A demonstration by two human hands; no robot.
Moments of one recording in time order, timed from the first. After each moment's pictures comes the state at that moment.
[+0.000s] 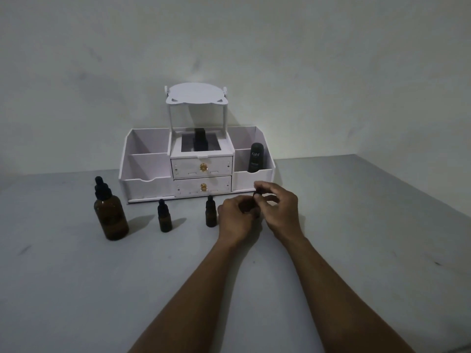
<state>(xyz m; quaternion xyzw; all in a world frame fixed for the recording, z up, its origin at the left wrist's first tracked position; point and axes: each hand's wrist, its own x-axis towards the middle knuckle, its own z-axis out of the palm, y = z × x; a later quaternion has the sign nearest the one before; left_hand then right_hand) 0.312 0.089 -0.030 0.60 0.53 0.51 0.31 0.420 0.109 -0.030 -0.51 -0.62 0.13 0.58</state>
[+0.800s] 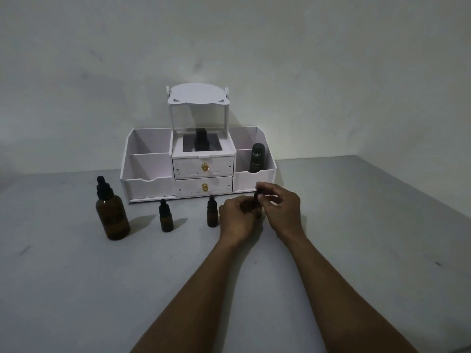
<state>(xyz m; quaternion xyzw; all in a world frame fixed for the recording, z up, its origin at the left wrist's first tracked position) 0.311 0.090 -0.027 0.59 0.54 0.50 0.33 0.422 0.114 -0.034 -0.51 -0.61 0.14 0.59</state>
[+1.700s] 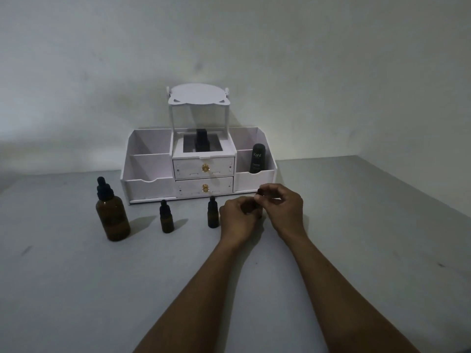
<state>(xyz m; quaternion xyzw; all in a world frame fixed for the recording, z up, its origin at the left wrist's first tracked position) 0.309 0.087 -0.024 0.59 0.54 0.50 0.33 0.423 0.117 -0.037 -0.51 -0.59 0.17 0.60</state>
